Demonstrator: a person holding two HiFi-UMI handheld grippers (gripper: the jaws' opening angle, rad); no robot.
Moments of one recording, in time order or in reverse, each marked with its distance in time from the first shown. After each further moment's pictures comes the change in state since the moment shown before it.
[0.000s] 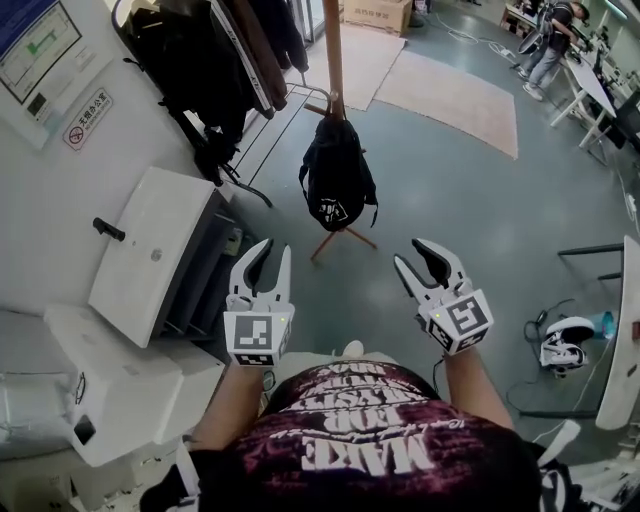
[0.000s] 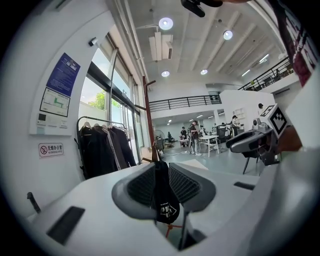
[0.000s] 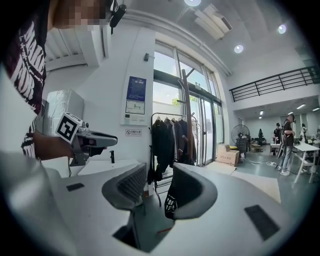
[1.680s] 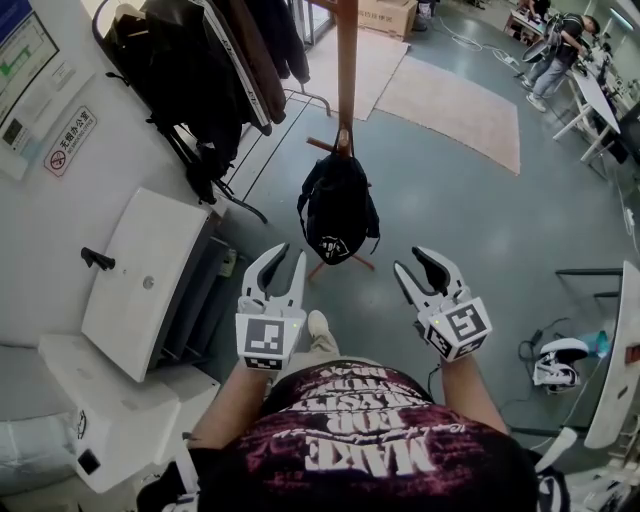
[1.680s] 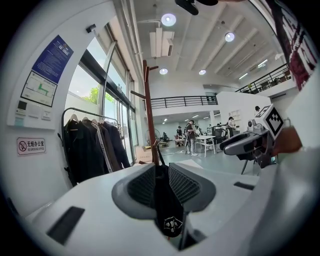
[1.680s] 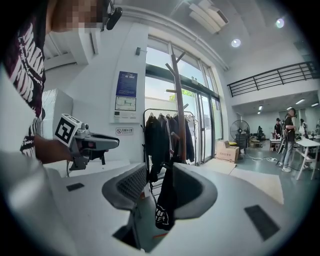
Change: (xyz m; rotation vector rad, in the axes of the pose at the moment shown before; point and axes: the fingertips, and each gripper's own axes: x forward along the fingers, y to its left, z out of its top) left arm 0.126 0.039 -0.001 -0.017 0.012 -0.077; right arm 0.109 -0.071 0.008 0.034 0.030 -0.012
